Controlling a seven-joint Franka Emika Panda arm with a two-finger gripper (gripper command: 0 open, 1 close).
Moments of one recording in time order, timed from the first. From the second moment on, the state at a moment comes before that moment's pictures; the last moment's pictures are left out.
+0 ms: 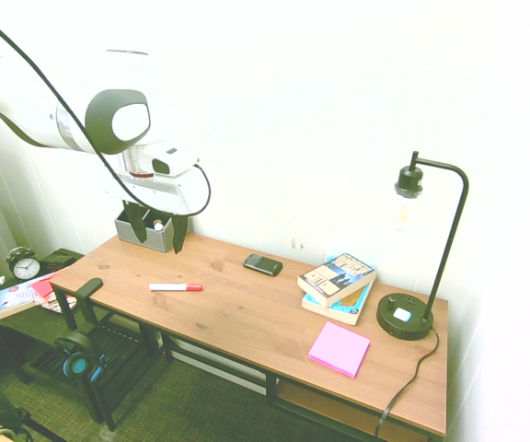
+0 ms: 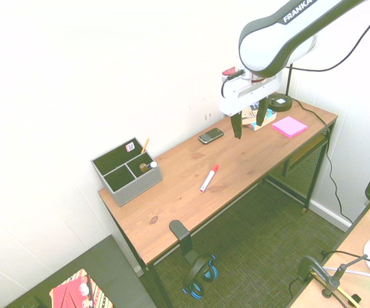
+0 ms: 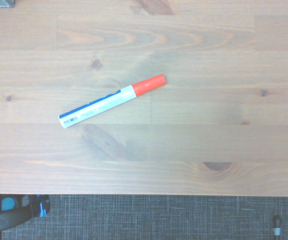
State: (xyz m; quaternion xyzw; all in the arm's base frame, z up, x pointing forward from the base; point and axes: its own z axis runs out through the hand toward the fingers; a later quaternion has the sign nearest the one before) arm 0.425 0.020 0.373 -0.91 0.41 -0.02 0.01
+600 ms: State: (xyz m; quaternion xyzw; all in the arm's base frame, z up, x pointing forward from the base) arm 0.445 0.078 0.289 -0.81 0.59 -0.03 0.02
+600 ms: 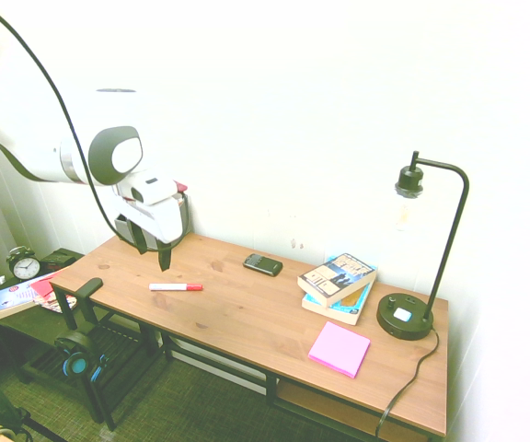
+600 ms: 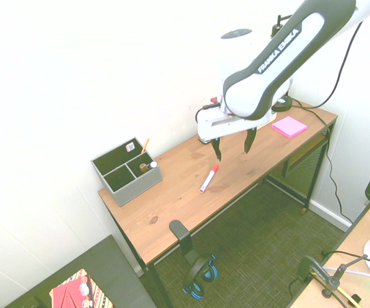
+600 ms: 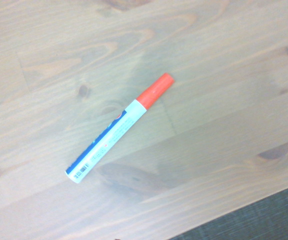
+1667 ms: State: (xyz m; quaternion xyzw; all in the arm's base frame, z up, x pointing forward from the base) arm 0.532 0.138 0.164 -0.78 0.63 0.01 0.06
